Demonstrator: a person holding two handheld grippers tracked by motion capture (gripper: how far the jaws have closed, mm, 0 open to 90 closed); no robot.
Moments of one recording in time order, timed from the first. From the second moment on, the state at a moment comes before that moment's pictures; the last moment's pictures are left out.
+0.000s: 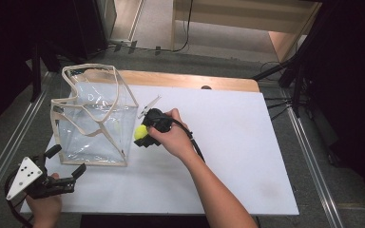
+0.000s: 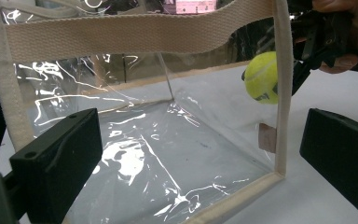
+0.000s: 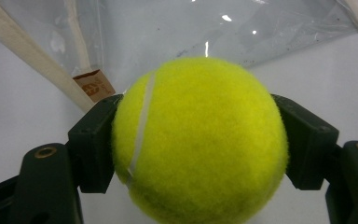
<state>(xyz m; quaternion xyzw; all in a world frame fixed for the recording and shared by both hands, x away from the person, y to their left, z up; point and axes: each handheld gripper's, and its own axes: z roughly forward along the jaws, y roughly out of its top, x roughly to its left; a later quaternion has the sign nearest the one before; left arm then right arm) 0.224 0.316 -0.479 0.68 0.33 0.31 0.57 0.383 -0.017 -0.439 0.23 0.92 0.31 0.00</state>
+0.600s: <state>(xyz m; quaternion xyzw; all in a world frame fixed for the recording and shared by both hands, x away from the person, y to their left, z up) 0.224 0.316 -0.479 0.68 0.33 0.30 0.58 0.387 -0.014 -0.410 0.21 0.92 0.32 0.01</state>
